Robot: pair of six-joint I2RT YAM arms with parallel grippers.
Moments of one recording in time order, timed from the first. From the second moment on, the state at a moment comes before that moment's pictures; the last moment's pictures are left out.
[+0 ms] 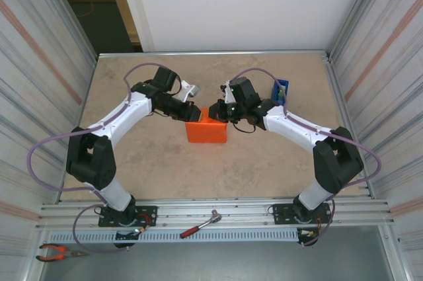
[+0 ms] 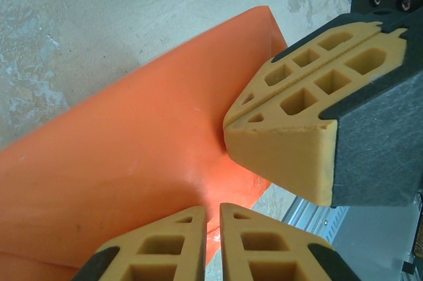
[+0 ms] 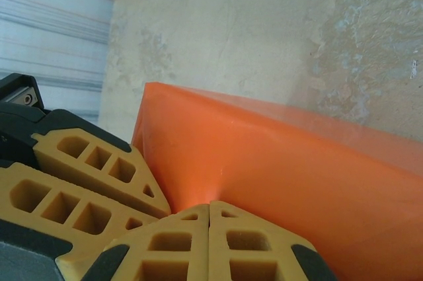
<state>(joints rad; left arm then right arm) -0.41 1.64 1.32 -0.79 0.71 -0.08 0.64 1.59 1.14 -0.25 -0.41 0.78</state>
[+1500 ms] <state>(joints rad) -0.43 1.64 1.31 -0.73 0.68 -0.09 0.65 1.55 0.99 -0.30 -0.20 0.79</state>
